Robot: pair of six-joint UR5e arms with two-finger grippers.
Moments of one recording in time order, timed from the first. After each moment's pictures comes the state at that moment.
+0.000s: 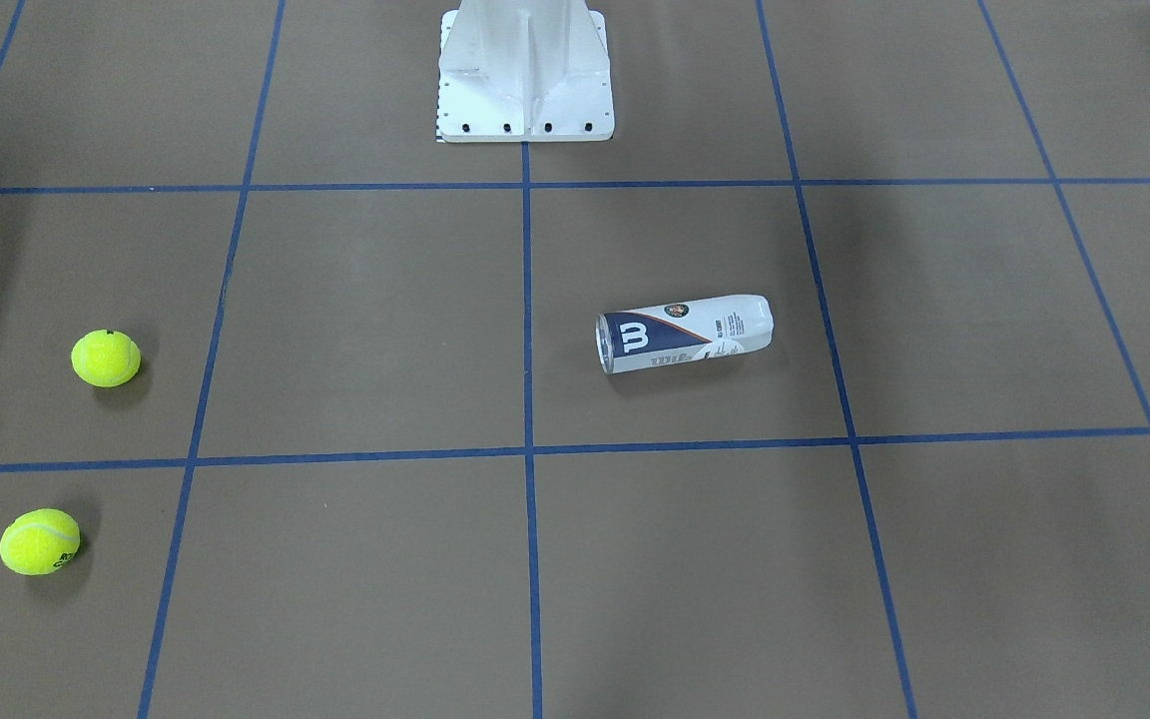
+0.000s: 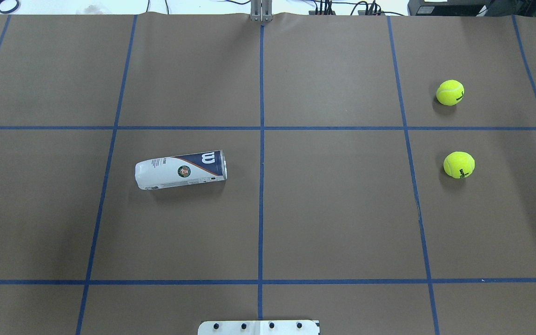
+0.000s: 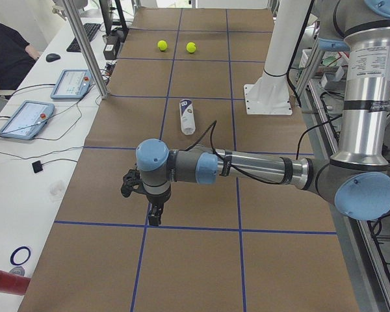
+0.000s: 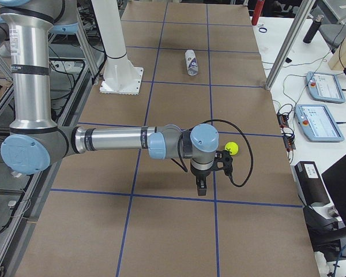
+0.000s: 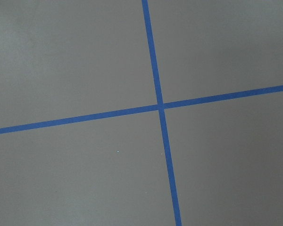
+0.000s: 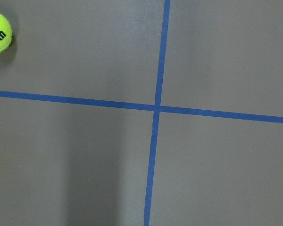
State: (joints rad) left arm -1.57 -1.58 -1.68 -1.53 -2.31 0.10; right arm 1.57 -1.59 1.68 -1.57 2.35 -0.03
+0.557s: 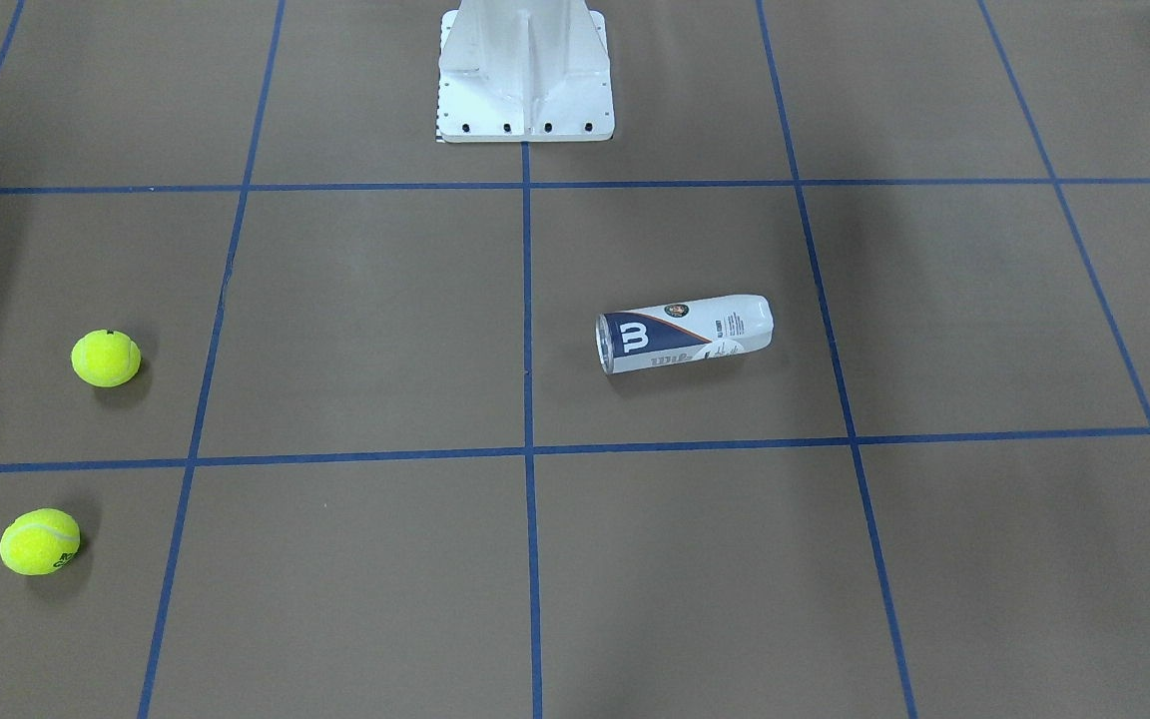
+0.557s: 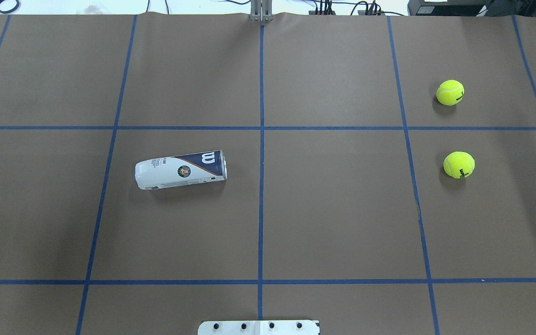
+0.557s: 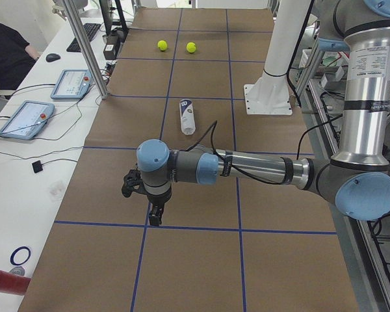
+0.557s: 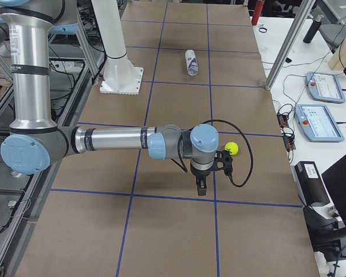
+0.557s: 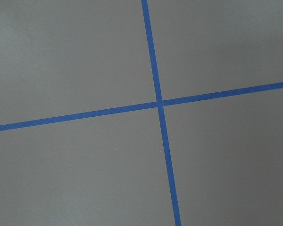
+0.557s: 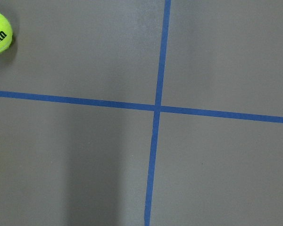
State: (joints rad) left arm -1.57 -1.58 -1.68 -1.53 -2.32 0.10; right arm 1.57 -1.59 1.67 -1.57 2.35 -0.02
